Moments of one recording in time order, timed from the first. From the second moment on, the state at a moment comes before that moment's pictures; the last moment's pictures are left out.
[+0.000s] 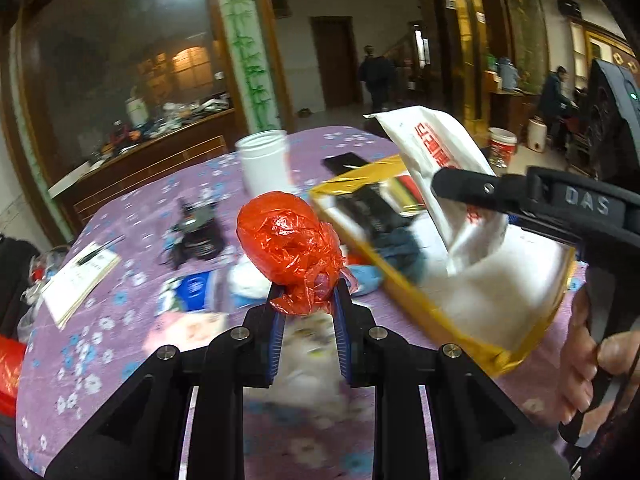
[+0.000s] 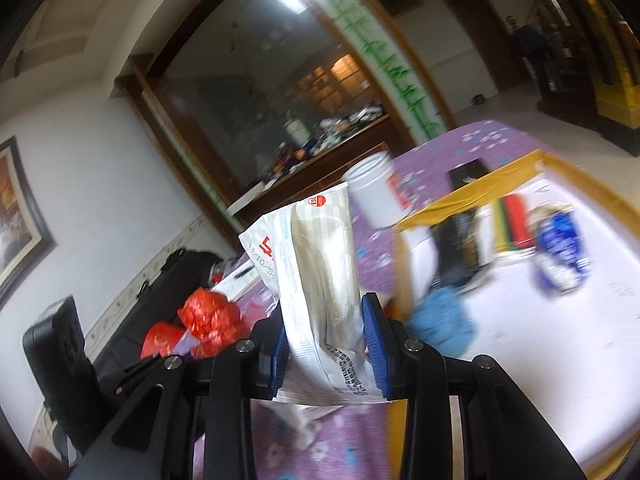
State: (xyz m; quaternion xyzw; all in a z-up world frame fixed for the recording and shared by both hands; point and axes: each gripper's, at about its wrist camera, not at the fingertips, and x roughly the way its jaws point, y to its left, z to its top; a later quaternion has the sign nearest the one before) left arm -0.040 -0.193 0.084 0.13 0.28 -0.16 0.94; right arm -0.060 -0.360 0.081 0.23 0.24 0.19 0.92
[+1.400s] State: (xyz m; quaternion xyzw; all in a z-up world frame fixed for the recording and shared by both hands) left arm -0.033 -0.305 0.058 0.13 0.38 -0.28 0.87; right arm -0.056 -0.448 0.047 0.20 0.37 -0.01 0.91
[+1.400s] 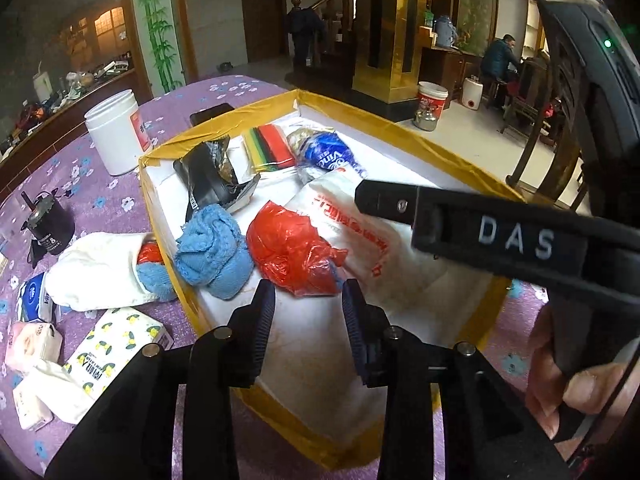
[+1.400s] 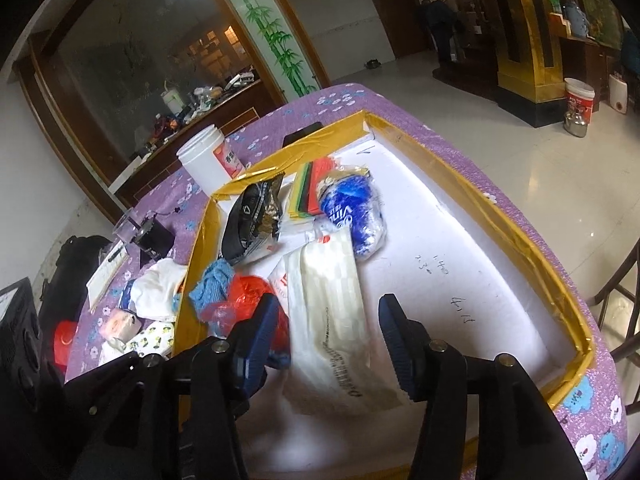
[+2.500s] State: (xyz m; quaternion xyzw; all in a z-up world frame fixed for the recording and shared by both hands) left arm -0.029 -0.058 0.070 -0.01 0.39 -0.13 0.91; right arm -0.071 -0.336 0.087 0.13 0.33 0.14 0.92
